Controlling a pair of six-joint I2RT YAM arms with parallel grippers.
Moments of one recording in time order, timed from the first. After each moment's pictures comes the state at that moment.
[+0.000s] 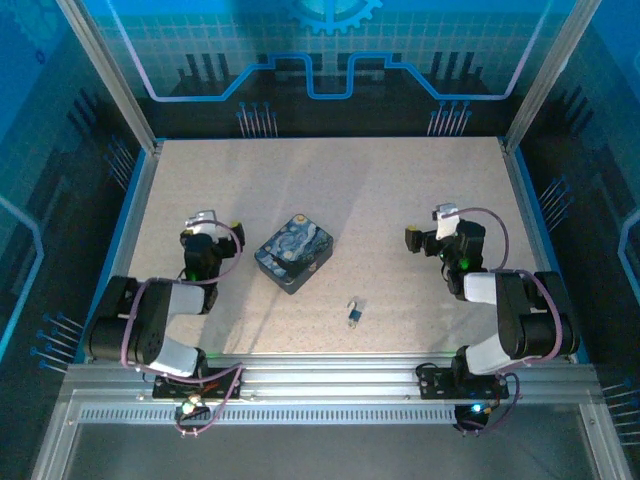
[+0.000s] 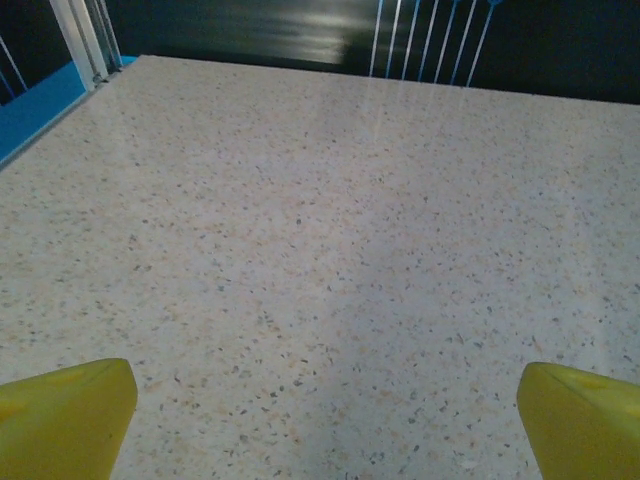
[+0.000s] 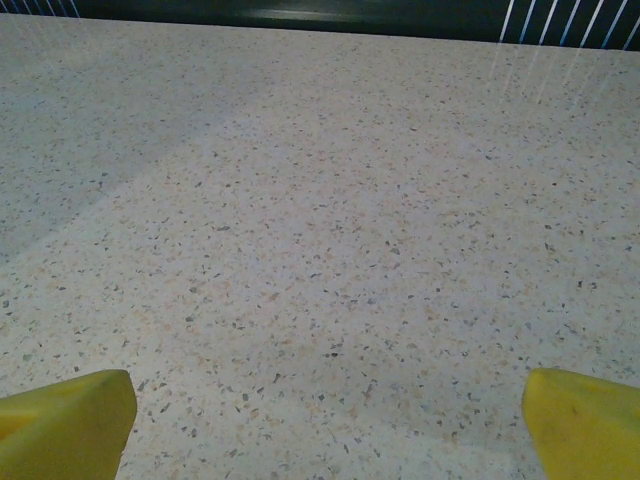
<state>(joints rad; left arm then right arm) -0.05 1.51 0.29 0.91 -0.21 -0.13 0.00 1.49 0.40 0.67 -0.20 -0.07</state>
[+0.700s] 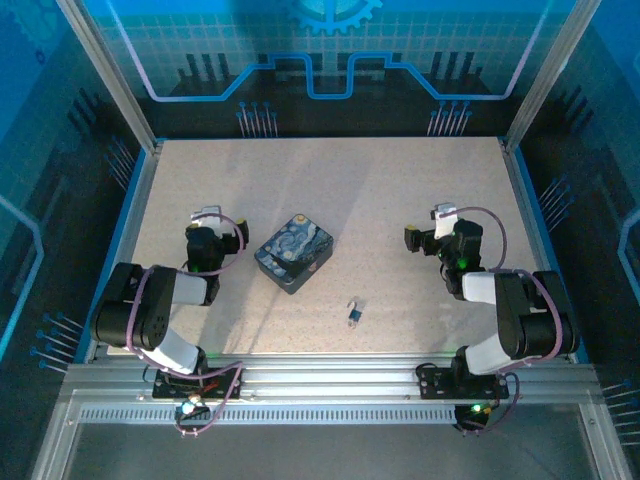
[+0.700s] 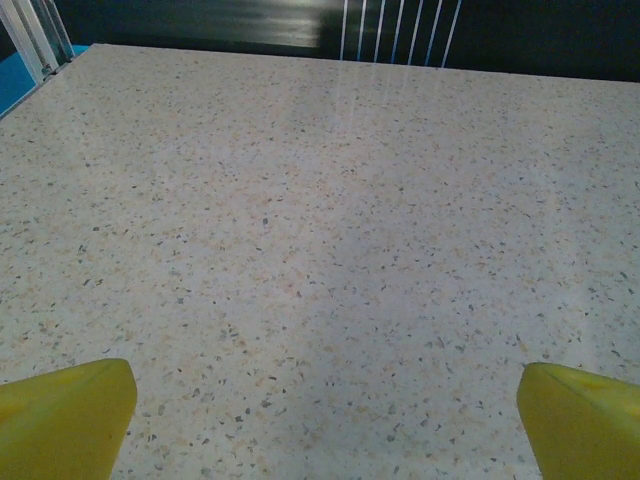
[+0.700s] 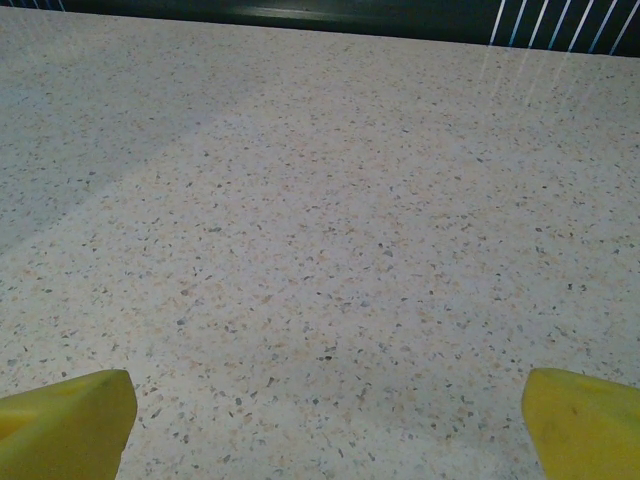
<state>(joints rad) -0.04 1.56 0.36 0.86 -0.15 -0.11 0.02 1.49 0.41 0.67 -0.16 -0.07</state>
